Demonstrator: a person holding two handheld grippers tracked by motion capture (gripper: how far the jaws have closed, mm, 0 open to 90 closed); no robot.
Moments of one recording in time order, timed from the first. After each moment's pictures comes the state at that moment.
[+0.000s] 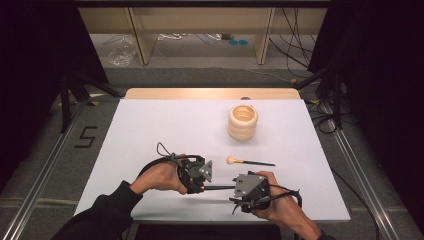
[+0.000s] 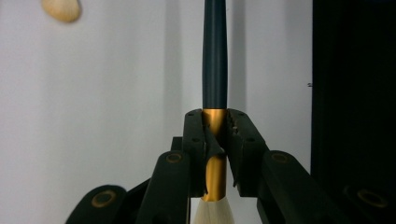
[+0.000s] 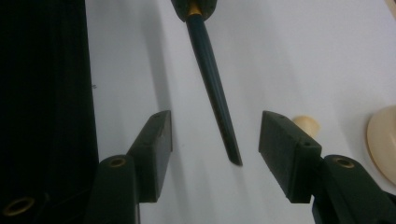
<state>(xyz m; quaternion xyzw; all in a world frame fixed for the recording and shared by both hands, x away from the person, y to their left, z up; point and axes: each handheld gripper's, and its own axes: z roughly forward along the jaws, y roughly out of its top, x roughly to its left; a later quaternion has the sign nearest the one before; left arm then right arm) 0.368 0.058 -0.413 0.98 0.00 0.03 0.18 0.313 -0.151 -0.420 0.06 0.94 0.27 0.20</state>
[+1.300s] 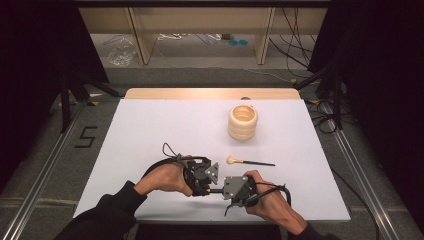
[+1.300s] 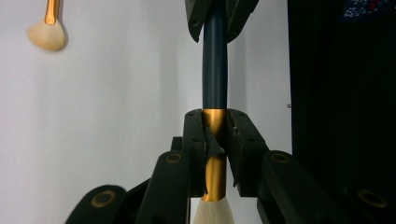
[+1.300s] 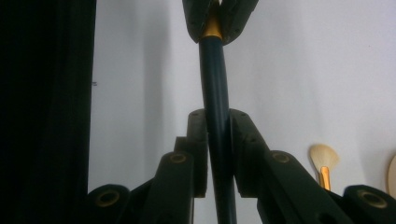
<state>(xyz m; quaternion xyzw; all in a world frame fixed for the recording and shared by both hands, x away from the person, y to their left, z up) 0.362 0.043 -0.409 0.98 -0.01 0.01 0.18 0.323 -0.129 -0.432 0.00 0.95 0.25 0.18</state>
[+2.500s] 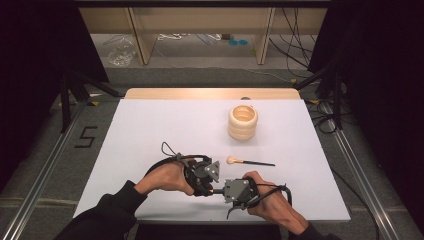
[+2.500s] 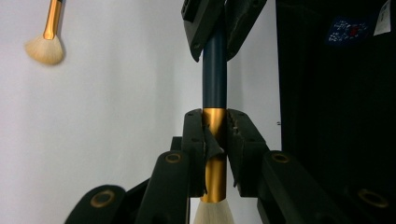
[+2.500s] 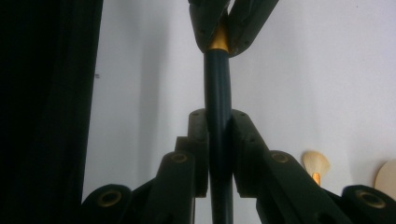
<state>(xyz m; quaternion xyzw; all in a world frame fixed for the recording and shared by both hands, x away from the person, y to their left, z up) 0.364 0.042 -0.407 0.98 0.00 -0.01 0.21 0.321 -0.131 -0.431 -0.04 0.95 0.24 0.20</state>
